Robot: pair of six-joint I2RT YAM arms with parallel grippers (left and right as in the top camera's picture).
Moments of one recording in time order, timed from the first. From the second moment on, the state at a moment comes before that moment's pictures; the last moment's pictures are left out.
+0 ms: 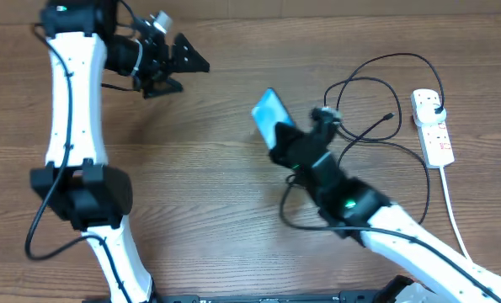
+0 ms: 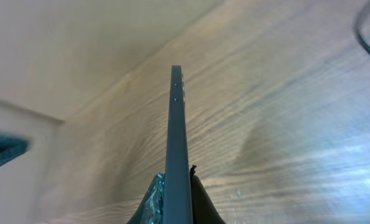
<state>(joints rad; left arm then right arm) 0.05 2.15 2.38 -1.68 0.85 -0.04 0.70 1.27 0.83 -0.10 0.30 1.02</state>
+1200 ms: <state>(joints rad) 0.05 0.49 0.46 -0.34 0.45 -1.12 0.44 1.26 0.82 -0.02 -0.51 1.28</state>
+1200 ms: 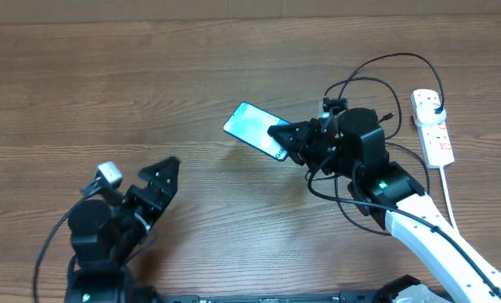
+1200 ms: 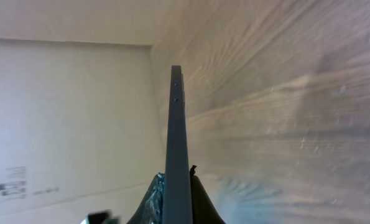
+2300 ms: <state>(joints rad) -0.13 1.06 0.35 0.42 0.61 -1.64 0.64 1.43 0.82 0.11 -0.40 1.67</state>
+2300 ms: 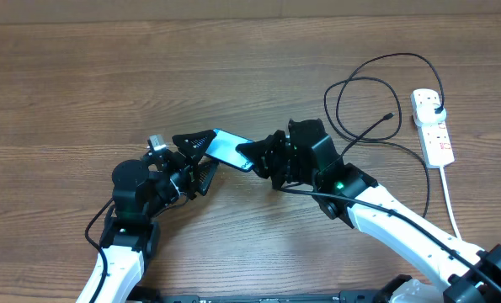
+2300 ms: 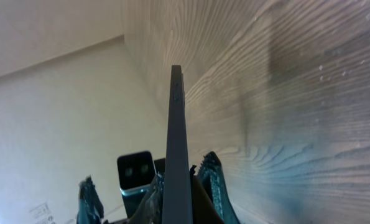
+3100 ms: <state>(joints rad) -0.20 1.06 0.35 0.42 0.62 -1.91 0.69 1.43 0.82 0.12 -0.41 1.64</state>
